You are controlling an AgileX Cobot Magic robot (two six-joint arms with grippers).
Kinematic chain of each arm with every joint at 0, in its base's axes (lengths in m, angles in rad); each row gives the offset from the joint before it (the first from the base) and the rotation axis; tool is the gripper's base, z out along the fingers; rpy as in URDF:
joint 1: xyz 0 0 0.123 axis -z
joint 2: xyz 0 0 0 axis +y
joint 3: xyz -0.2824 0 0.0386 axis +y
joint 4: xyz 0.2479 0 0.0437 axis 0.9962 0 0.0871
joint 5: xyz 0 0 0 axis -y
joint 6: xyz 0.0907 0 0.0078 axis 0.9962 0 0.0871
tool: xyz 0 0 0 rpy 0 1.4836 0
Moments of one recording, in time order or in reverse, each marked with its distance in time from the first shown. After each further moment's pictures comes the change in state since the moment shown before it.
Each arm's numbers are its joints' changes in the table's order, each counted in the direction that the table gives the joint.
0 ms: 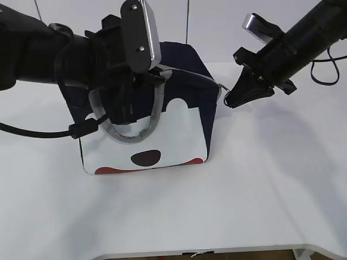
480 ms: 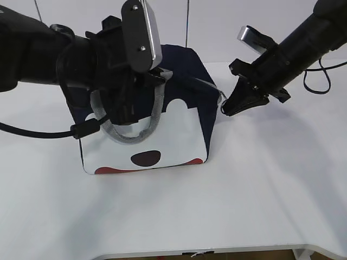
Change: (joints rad) left arm 0.005 0.000 0.000 -0.016 0.004 0.002; right arm 0.000 0.056 -0.002 -0.007 0.019 -0.020
